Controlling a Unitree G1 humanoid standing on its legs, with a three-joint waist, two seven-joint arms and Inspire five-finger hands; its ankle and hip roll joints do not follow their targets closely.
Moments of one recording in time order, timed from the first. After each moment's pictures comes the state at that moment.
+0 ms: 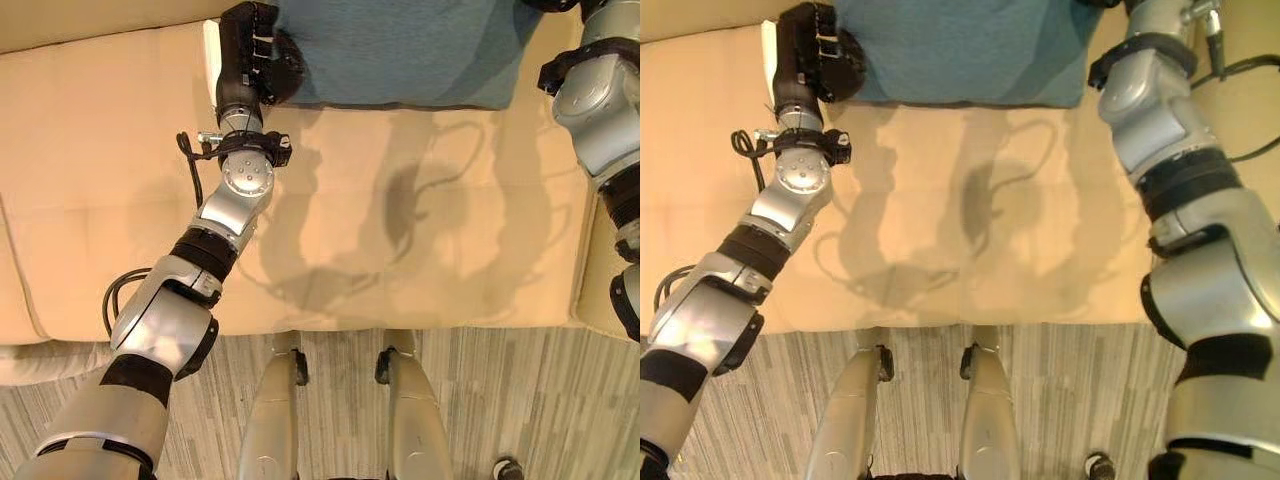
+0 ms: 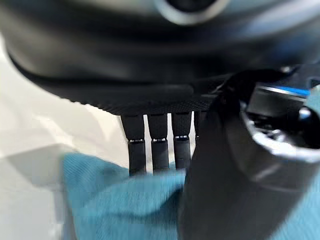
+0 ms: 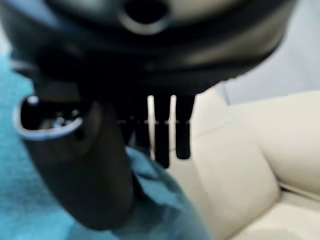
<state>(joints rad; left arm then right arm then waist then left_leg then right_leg) -1.24 0.39 -0.49 0.87 -0.43 -0.17 0.54 -1.56 -0.80 0.80 0.97 0.14 0.07 -0.57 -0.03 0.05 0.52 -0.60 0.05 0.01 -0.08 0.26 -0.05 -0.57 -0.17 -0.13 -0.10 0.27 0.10</state>
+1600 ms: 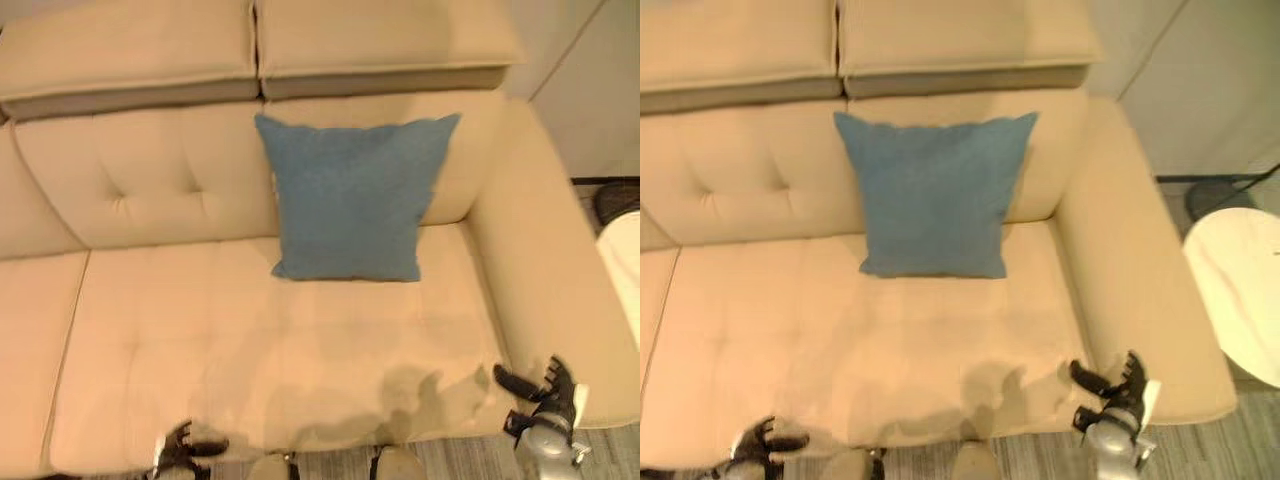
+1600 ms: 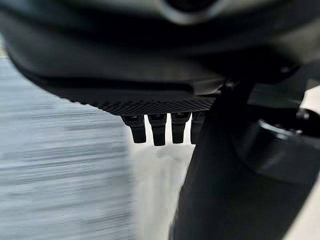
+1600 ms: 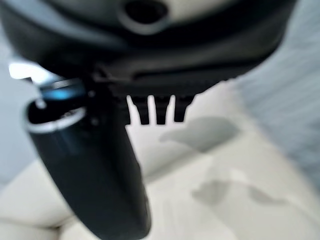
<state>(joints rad) 0.01 0.24 -0.02 1.24 -0.03 -0.03 0.23 0.08 -0.27 -0.26 0.67 0.21 -0.05 -0.39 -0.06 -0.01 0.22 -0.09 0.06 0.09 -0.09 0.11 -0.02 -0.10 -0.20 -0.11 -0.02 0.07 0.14</state>
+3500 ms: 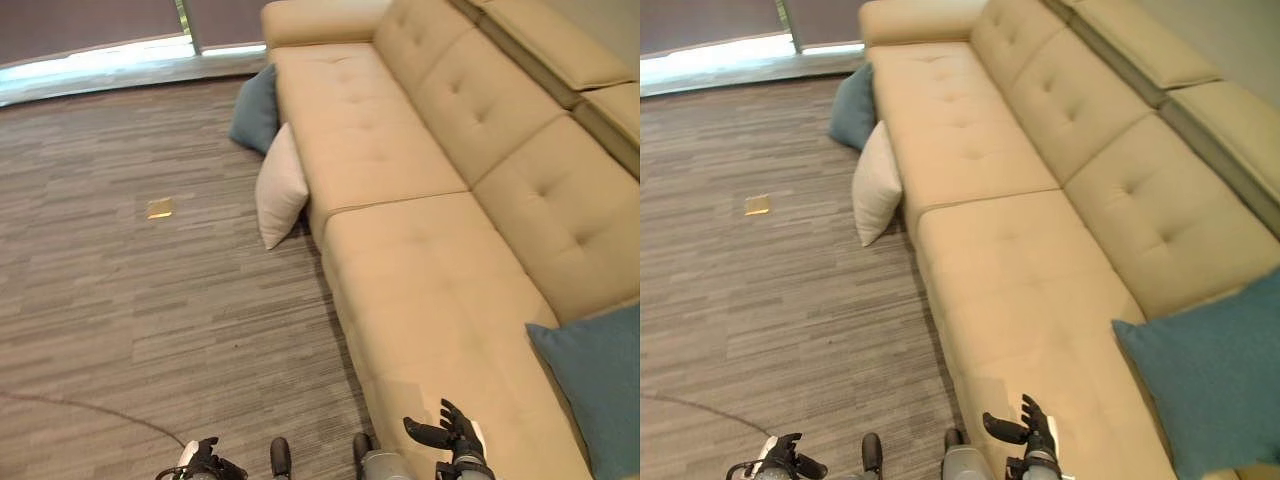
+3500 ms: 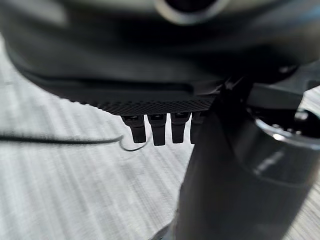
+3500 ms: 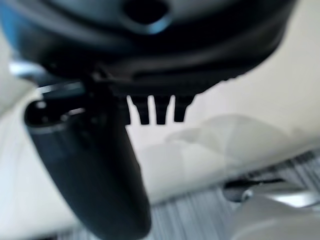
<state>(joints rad) -0.07 0.19 -0.12 1.28 0.08 0.00 0.30 0.16 -0.18 0.08 0.67 0.22 -0.05 -0.26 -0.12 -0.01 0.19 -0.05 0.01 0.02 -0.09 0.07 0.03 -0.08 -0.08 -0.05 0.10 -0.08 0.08</state>
